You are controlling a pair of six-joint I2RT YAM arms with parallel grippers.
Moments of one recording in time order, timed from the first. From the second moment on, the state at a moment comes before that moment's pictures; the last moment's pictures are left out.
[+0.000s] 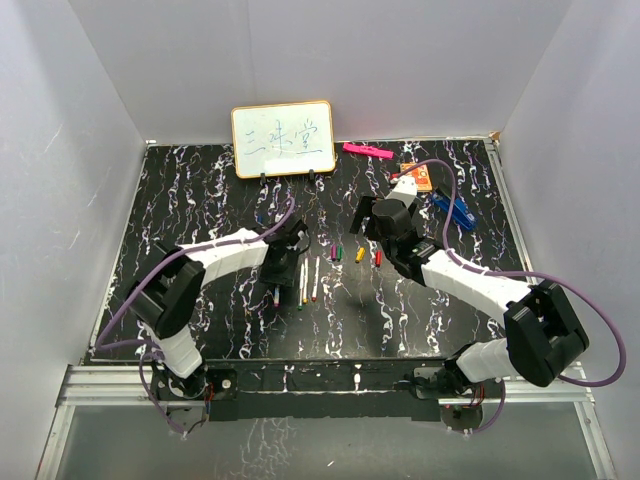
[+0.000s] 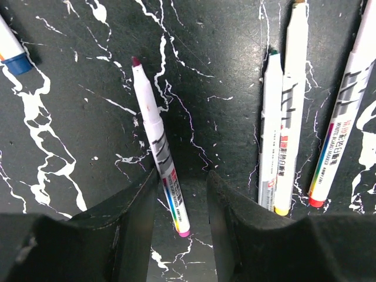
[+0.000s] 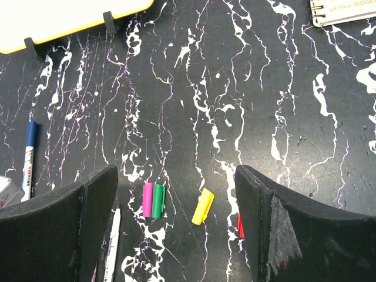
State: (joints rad) left arm -0.68 1.73 1.04 -0.64 -0.14 -0.46; right arm 0.60 1.36 0.82 0.07 0.44 0.53
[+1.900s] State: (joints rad) left arm -0.62 1.63 1.03 -0.70 -0.10 -0.35; right arm 0.69 1.55 0.87 0.02 0.30 0.46
